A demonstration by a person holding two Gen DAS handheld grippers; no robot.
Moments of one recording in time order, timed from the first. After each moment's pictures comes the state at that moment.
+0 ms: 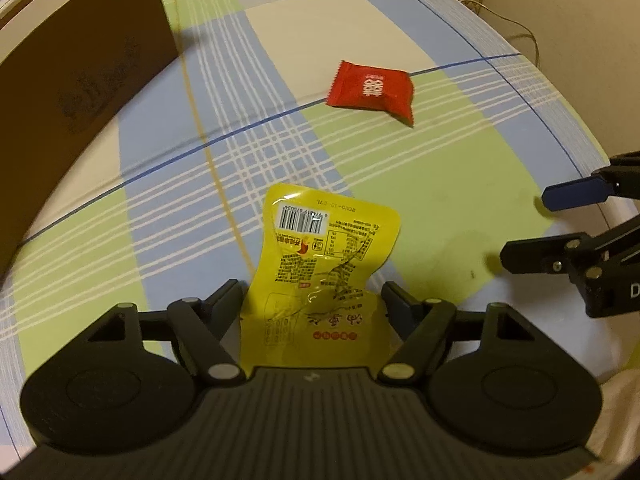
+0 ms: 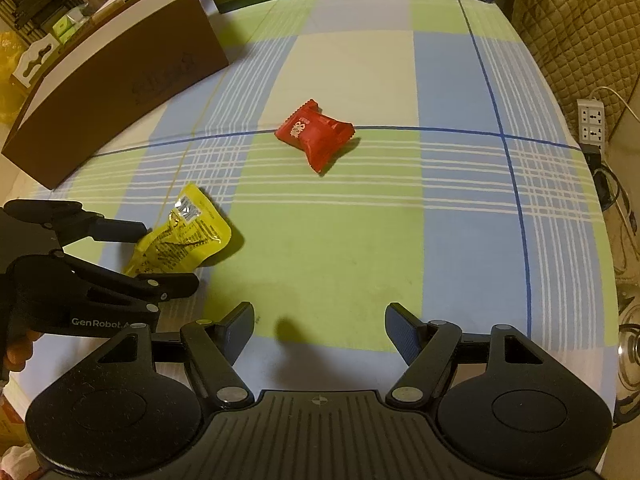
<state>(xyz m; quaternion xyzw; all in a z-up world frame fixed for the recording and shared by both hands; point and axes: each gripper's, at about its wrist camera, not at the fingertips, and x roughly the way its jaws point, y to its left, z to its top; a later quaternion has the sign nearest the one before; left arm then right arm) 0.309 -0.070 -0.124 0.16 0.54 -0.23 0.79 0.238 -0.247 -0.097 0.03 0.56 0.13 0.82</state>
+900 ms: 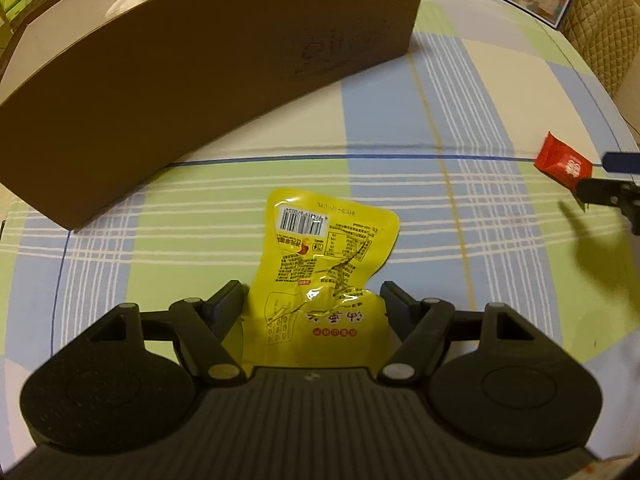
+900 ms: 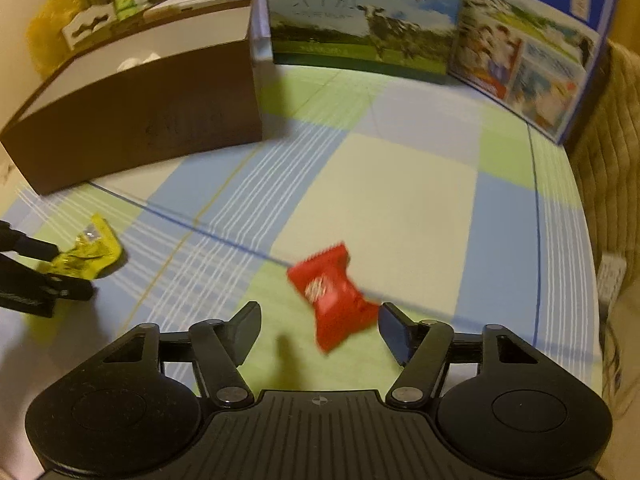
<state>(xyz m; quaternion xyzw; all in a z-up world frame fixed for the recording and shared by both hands) 0.351 0.035 -0.124 0.05 0.54 -0.06 0.84 0.330 -0.203 -0.105 -0.11 0.45 0.21 0.86</state>
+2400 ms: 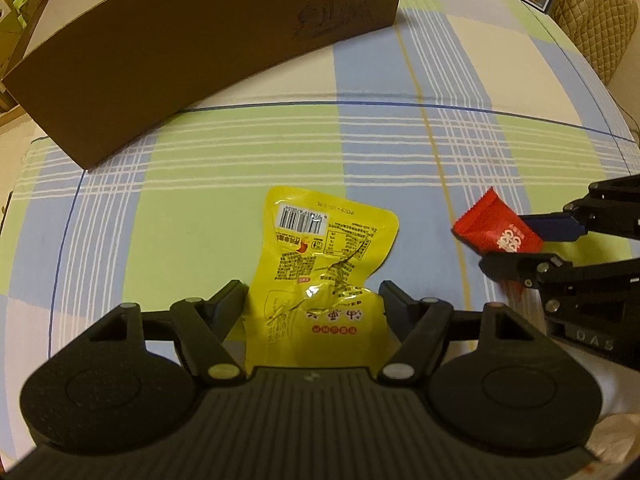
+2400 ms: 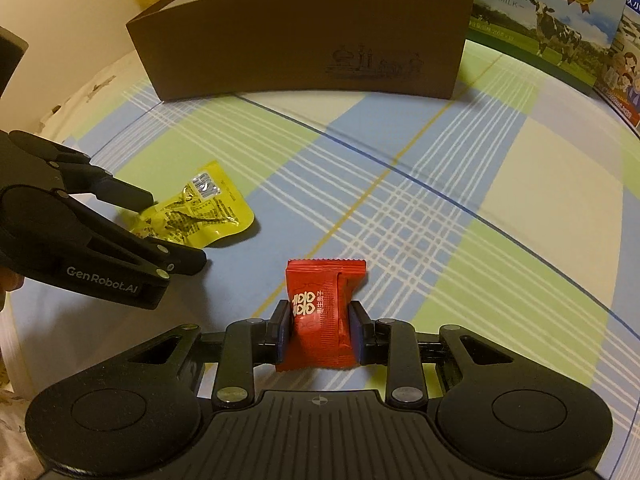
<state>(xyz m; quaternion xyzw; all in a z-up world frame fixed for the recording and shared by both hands) 0.302 0.036 -0.116 0.05 0.56 -0.05 0.83 0.254 -0.119 -0.126 -0.14 0.49 0.33 0.80</state>
